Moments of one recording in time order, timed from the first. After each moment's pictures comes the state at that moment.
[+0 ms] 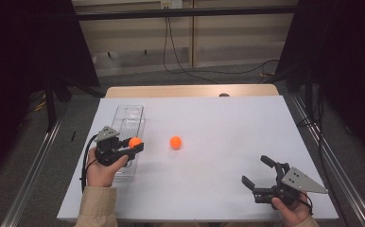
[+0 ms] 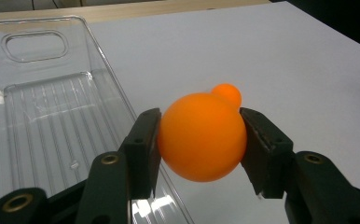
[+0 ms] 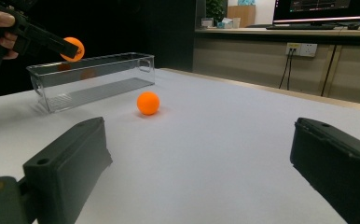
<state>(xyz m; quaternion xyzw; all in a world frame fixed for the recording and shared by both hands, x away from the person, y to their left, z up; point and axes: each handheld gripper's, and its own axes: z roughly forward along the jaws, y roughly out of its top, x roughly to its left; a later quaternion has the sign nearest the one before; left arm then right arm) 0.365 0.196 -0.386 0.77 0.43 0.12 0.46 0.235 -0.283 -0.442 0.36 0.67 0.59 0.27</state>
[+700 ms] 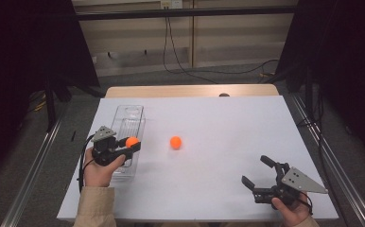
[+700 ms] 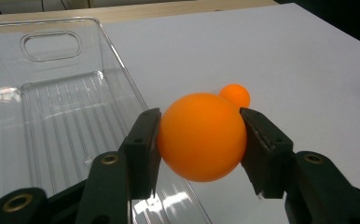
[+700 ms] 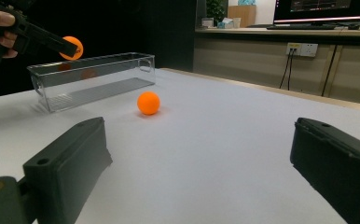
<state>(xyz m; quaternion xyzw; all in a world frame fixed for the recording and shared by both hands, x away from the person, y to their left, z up) 0.365 0.203 -0.385 0.76 0.44 0.13 0.45 0.235 -0.282 -0.442 0.36 0.67 0.59 0.27</state>
